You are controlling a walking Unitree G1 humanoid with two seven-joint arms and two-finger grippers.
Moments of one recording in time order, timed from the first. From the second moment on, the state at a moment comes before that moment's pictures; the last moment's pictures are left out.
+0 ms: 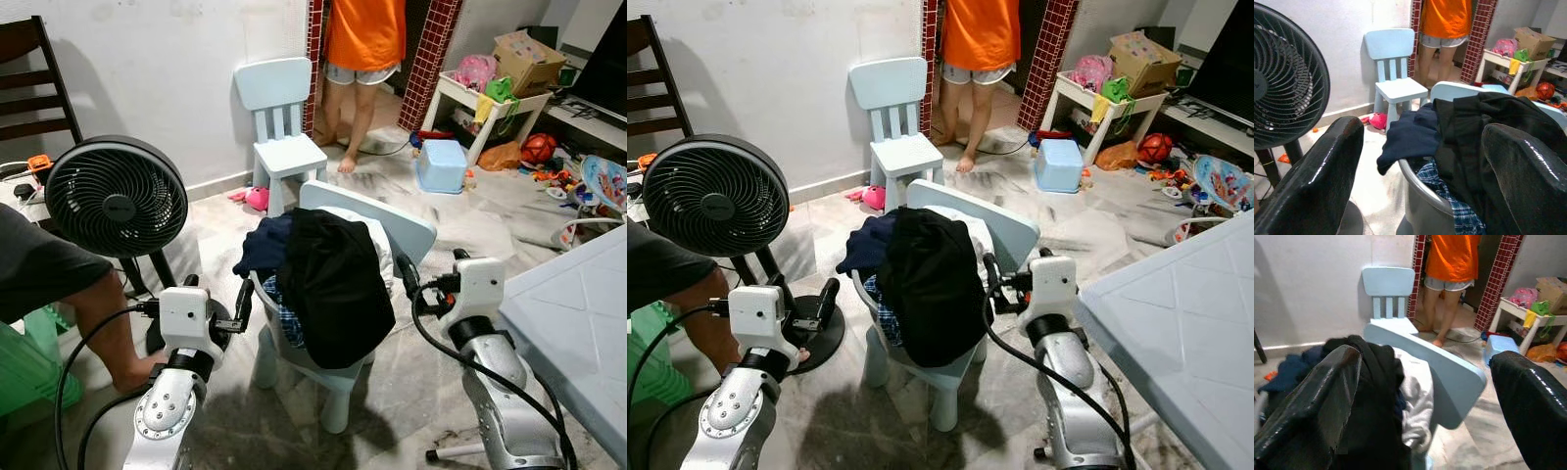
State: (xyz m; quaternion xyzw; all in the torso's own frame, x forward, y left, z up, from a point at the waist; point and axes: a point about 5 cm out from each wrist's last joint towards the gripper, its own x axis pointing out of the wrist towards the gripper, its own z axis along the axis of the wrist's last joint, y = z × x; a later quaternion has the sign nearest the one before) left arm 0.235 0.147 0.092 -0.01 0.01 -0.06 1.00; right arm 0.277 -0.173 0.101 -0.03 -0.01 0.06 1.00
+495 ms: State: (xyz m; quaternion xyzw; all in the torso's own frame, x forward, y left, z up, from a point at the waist) left arm 0.223 0.155 0.085 -0.03 0.03 -0.07 1.00; right arm 0.281 -0.202 0.100 -0.06 -0.02 0.06 1.00
